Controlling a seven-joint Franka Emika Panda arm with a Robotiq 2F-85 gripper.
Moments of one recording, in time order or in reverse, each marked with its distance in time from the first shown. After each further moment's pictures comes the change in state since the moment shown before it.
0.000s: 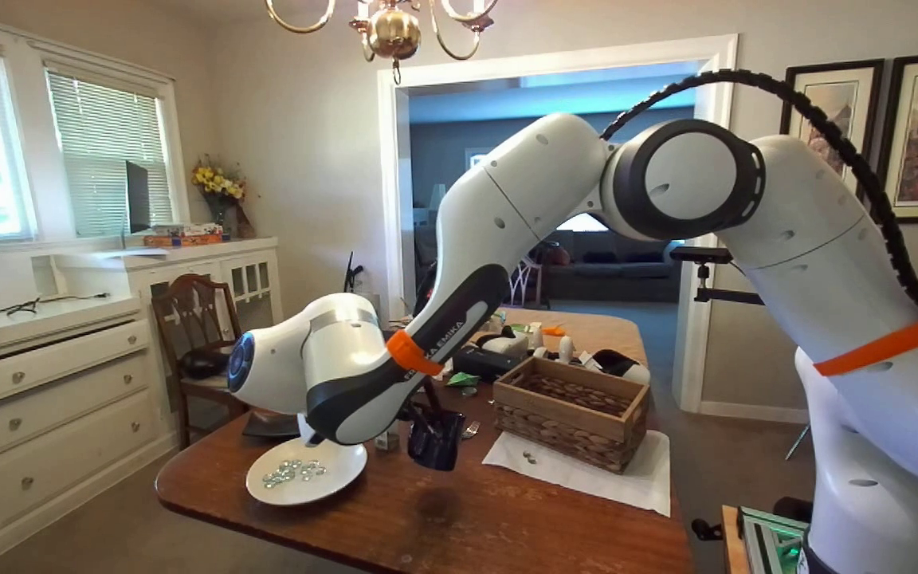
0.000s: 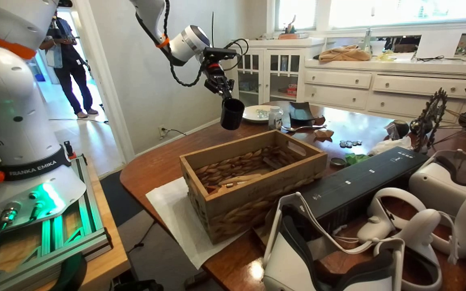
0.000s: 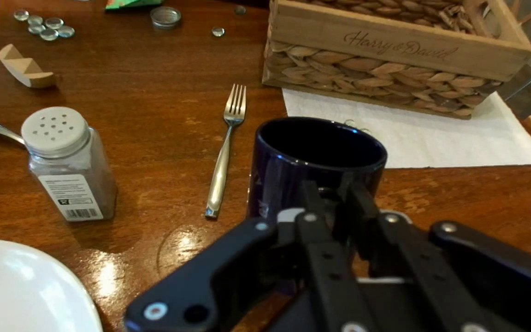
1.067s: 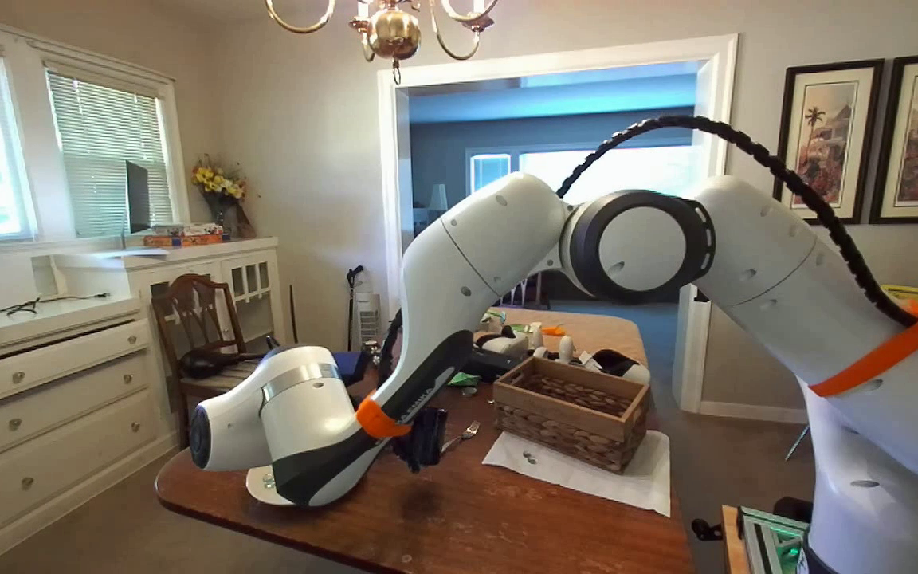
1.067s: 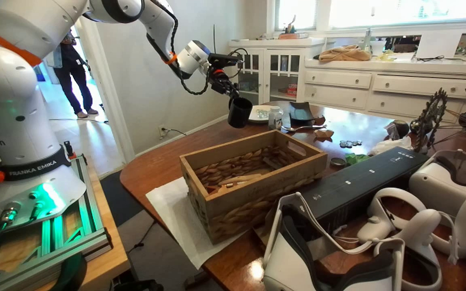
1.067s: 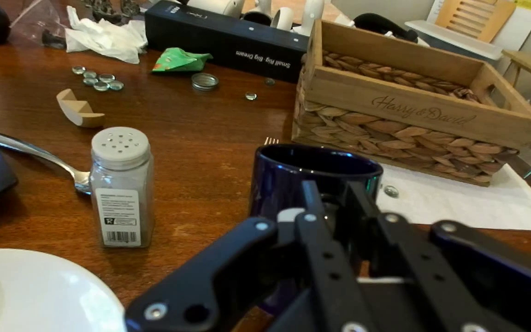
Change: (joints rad) arm 0.048 0.220 0.012 0.230 -0.197 -0.179 -0.061
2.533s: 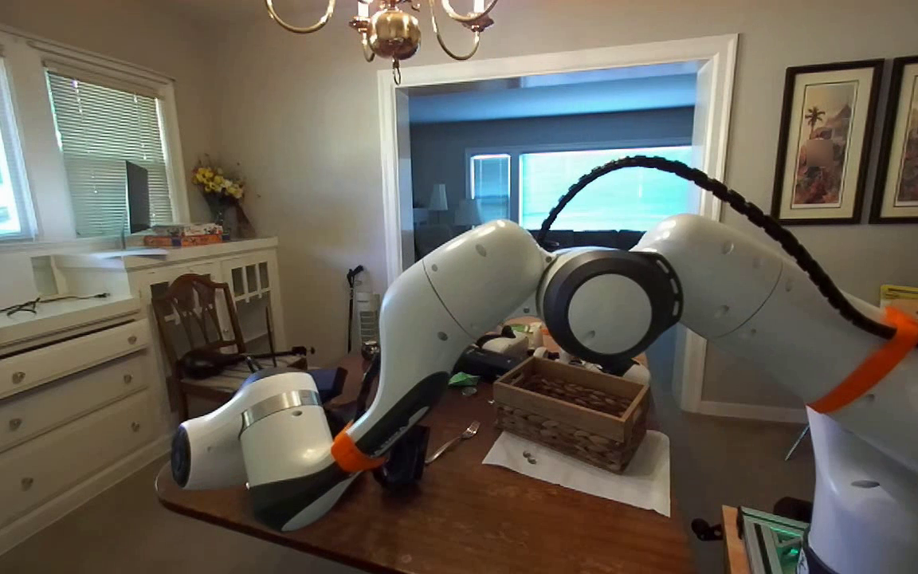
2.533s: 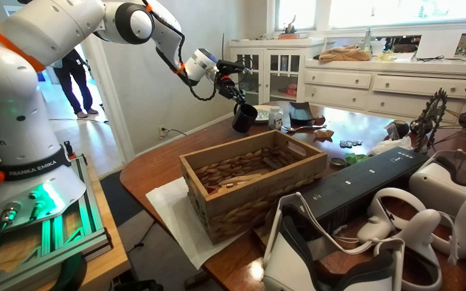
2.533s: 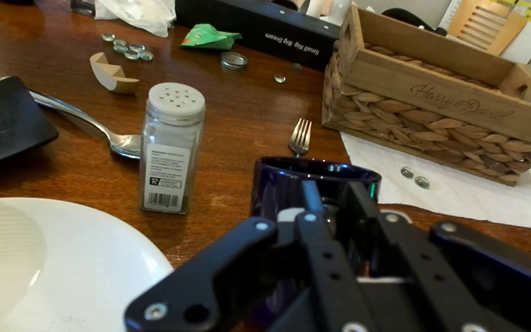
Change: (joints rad) arm 0.016 0.180 -0.021 0.238 -0.018 -0.010 -0.133
